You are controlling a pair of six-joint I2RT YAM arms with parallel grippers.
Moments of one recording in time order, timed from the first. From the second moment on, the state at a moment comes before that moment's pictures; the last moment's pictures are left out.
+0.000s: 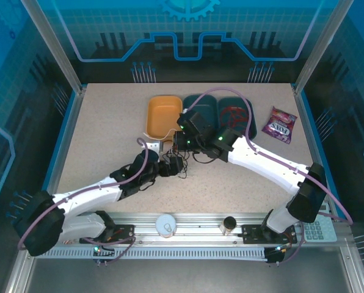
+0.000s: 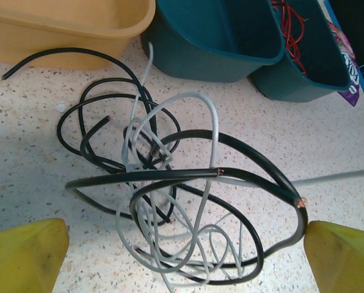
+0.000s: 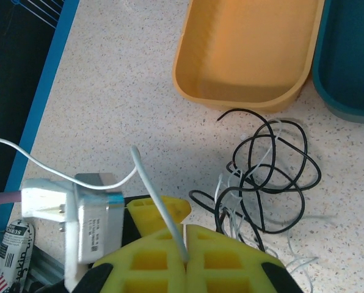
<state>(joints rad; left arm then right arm) -0.72 1.17 0.53 0.05 -0.10 -0.75 0.91 1.55 1.45 -0.67 0.12 0.77</state>
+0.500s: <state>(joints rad) -0.65 1.18 0.46 -0.04 -0.14 -0.87 0.91 1.52 1.56 -0.79 0.20 0.69</state>
